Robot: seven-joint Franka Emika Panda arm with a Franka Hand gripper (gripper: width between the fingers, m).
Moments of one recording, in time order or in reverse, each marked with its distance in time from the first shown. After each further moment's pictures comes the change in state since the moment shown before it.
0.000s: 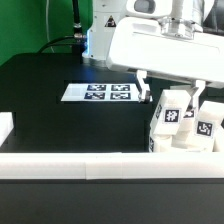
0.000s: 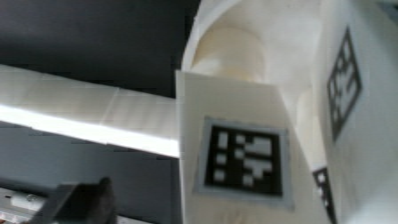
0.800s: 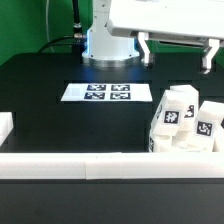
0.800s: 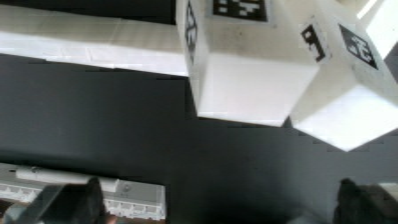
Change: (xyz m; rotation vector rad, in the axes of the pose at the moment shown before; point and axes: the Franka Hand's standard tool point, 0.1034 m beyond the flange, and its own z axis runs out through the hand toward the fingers) arm 0.033 0.008 -0.034 0.047 -0.005 0.048
